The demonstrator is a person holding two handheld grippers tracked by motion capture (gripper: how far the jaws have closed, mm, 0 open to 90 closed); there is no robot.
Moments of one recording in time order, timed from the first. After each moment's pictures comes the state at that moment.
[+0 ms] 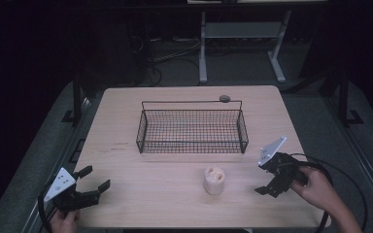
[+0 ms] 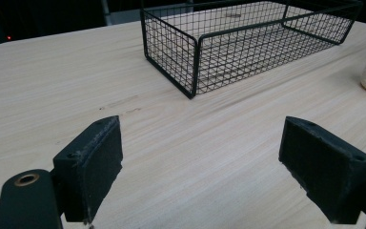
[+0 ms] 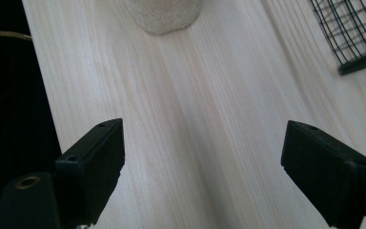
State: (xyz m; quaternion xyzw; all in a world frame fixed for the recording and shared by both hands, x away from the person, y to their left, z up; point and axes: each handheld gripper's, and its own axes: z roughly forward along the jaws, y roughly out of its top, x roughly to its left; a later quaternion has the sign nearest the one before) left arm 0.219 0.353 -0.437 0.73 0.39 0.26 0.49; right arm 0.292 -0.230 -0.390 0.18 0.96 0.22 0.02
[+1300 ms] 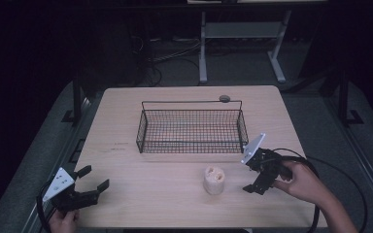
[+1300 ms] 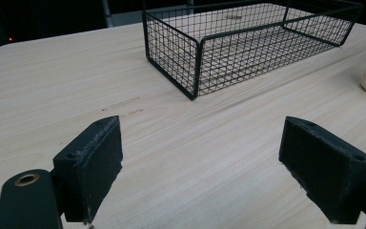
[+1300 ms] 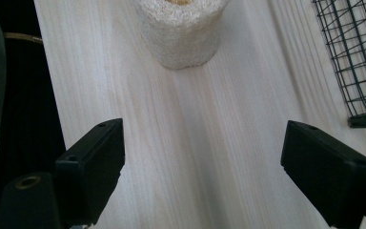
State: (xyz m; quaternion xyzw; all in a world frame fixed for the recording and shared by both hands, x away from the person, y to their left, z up) left arm 0.218 0.356 -0.436 0.73 0.39 0.26 0.49; right arm 0.300 -0.186 -0.378 0.14 0.97 0.19 0.01
